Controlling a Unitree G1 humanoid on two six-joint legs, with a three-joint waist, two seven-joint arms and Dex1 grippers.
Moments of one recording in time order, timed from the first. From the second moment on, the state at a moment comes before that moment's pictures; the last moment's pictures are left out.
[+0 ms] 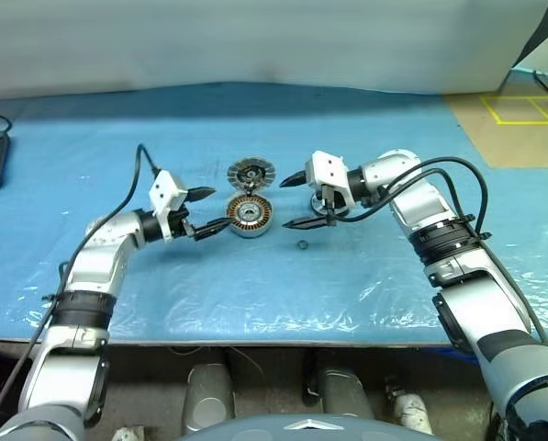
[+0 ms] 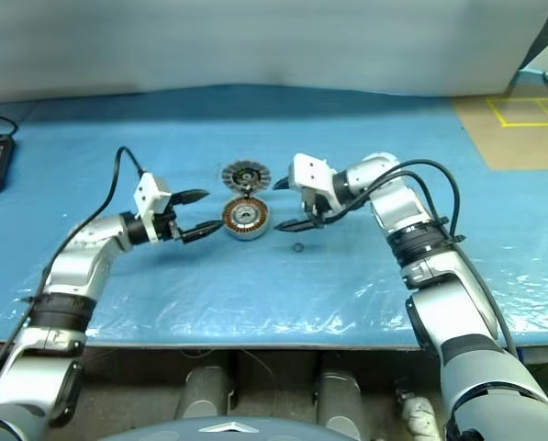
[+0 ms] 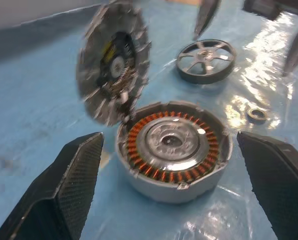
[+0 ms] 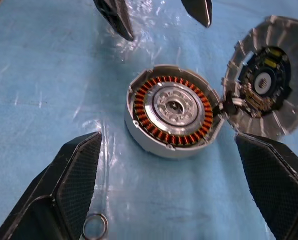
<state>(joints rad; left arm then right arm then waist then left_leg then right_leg) -0.55 0.53 -0.03 0.31 -0.30 0.11 -1.13 -0.89 -0.51 0.31 0.47 0.04 0.04 1.31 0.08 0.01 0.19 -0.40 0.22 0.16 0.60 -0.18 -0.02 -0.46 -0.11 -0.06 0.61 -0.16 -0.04</state>
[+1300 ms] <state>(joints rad) -1.42 0.36 -0.63 1.29 0.39 -0.69 -1.61 -0.65 -0.73 0.17 0.13 0.13 0.30 1.22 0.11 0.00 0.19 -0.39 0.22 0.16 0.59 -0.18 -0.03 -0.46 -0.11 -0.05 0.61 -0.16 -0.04</state>
